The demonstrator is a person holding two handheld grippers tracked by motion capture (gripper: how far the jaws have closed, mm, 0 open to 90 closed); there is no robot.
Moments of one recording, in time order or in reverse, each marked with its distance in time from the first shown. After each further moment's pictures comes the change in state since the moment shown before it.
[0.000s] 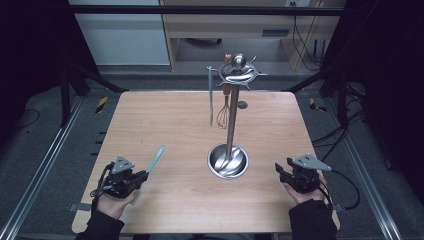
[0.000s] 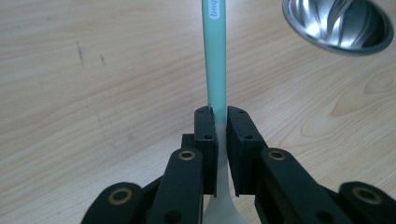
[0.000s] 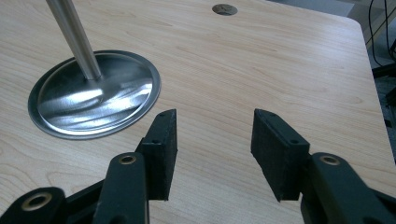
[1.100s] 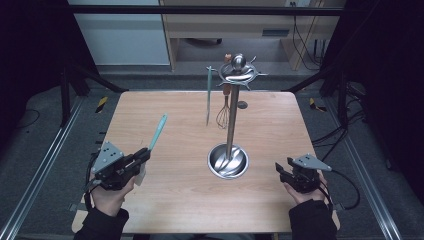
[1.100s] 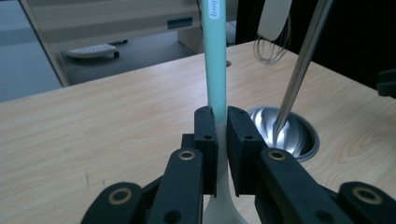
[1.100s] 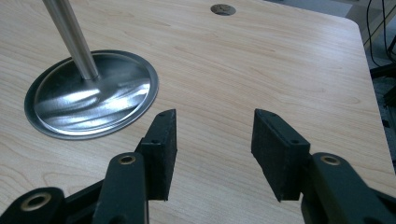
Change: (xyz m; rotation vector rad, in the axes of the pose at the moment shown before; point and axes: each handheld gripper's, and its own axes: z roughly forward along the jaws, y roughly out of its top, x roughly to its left) left arm -0.029 0.056 -0.055 -0.363 -0.046 0.060; right arm -0.001 0.000 0.000 0.001 -0.002 0.005
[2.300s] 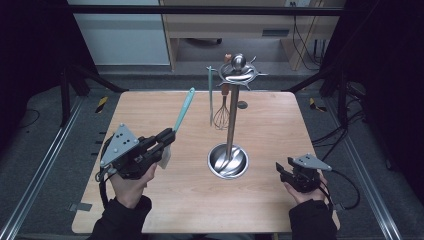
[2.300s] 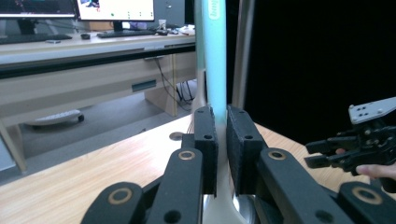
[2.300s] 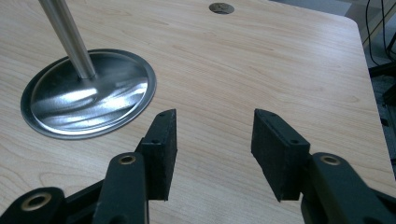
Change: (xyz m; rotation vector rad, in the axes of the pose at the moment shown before) left arm -0.052 0.068 0.004 -0.219 -0.146 0.061; right arm -0.002 0.000 0.001 0.002 -0.002 0.002
